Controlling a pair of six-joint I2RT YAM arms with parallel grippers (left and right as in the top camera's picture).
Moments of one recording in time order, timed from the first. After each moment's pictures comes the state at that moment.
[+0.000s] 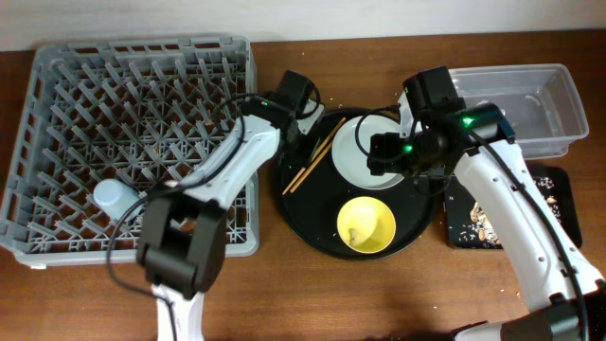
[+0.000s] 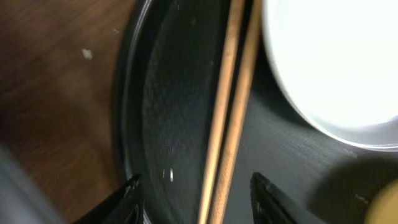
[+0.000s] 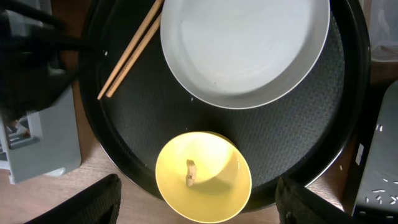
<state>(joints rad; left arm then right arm) -0.47 2.11 1.69 -0.82 0.08 0.05 0.25 1.58 1.49 -1.16 -0.16 0.31</state>
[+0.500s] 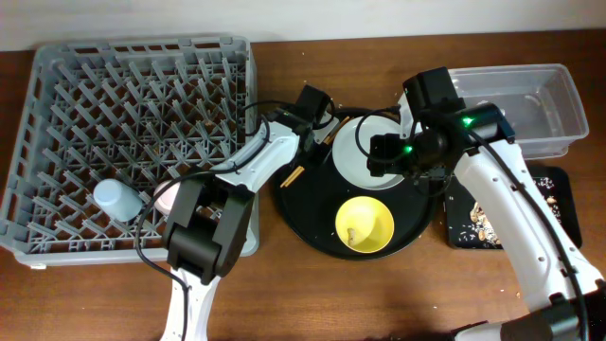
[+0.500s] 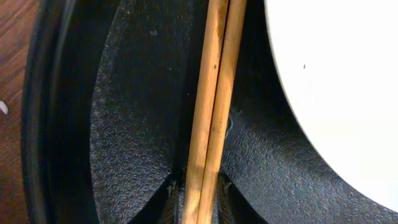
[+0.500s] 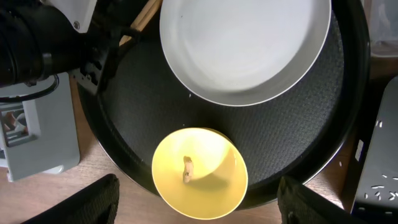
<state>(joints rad) -0.52 2.25 1.70 -0.70 0.04 0.12 0.25 1.58 1.49 -1.17 -0.16 0.31</state>
